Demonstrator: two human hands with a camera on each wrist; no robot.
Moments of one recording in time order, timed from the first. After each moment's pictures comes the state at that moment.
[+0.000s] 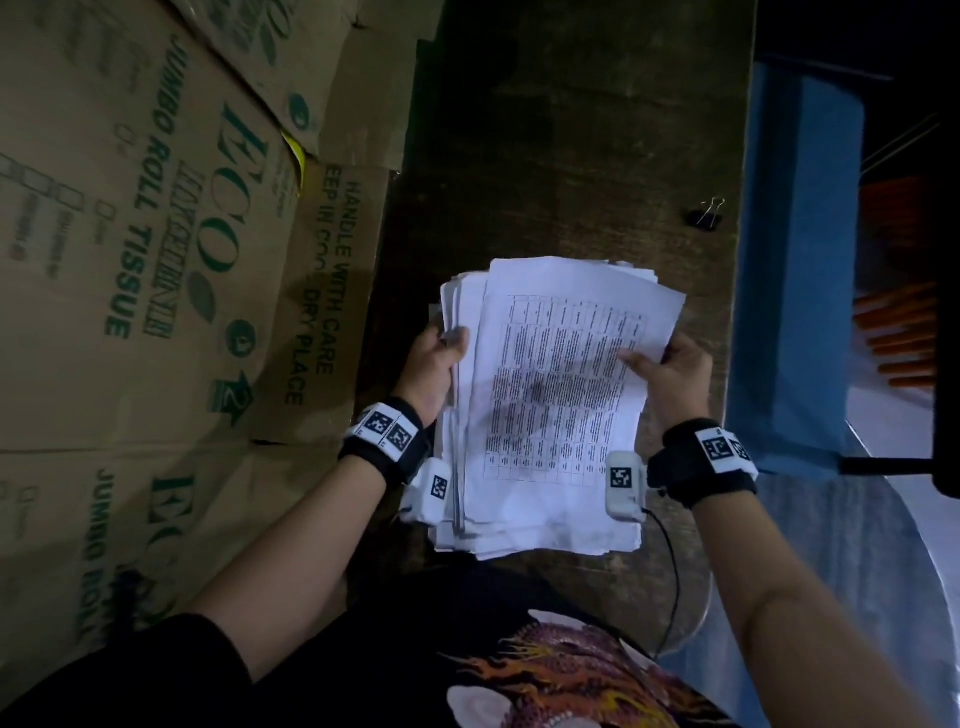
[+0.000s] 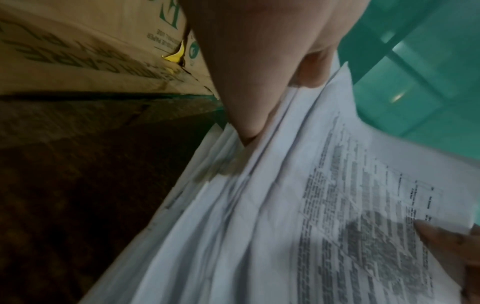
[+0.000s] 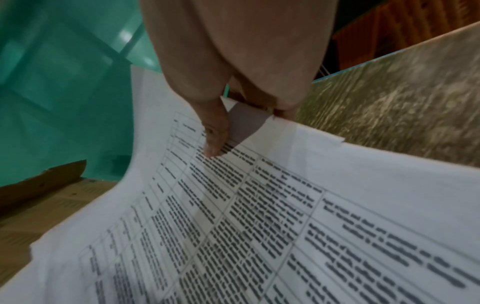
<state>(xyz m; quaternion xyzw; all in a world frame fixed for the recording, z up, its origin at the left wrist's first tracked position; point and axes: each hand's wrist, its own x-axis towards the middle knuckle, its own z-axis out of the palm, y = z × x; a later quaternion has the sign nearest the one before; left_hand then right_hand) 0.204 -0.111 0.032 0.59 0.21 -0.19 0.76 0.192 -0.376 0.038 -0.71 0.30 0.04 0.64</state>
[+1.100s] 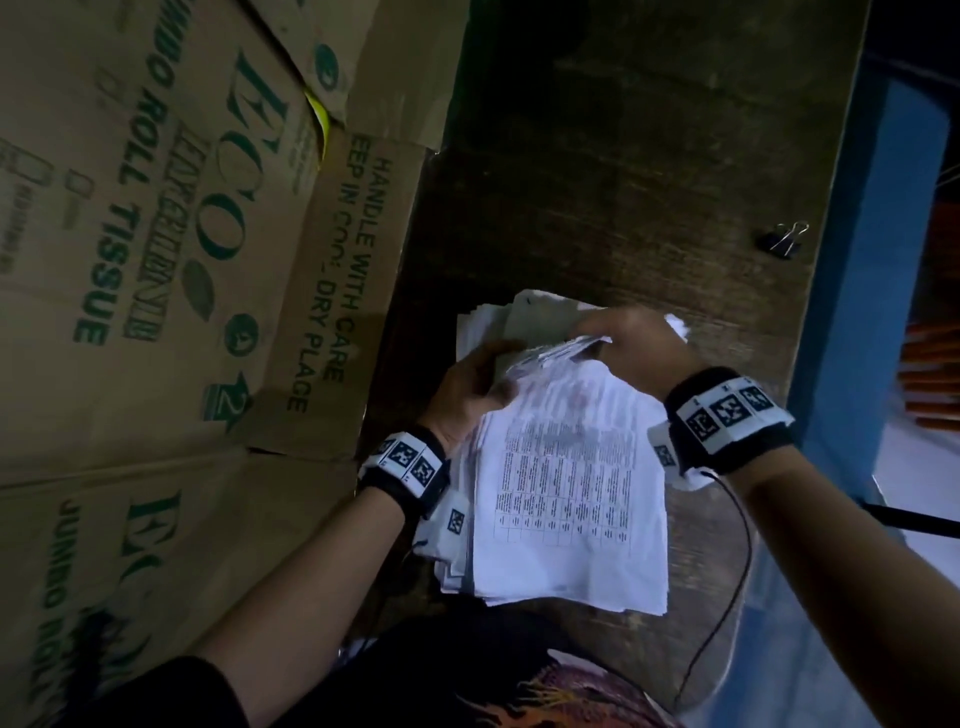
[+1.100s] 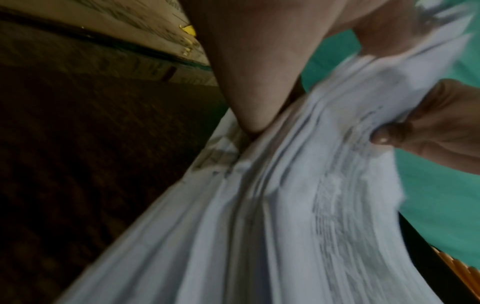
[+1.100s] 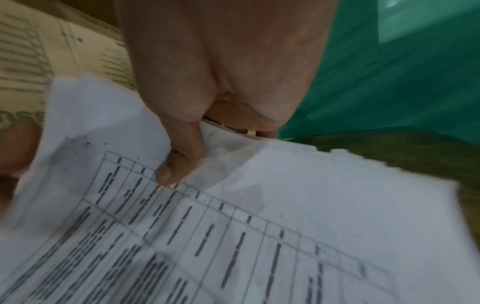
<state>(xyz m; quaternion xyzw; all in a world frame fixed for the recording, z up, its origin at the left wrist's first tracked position) 0.207 -0.106 -0.011 0.55 0.15 -0.21 0.79 0.291 -0.307 0.046 -0.92 -0.17 0.23 0.27</state>
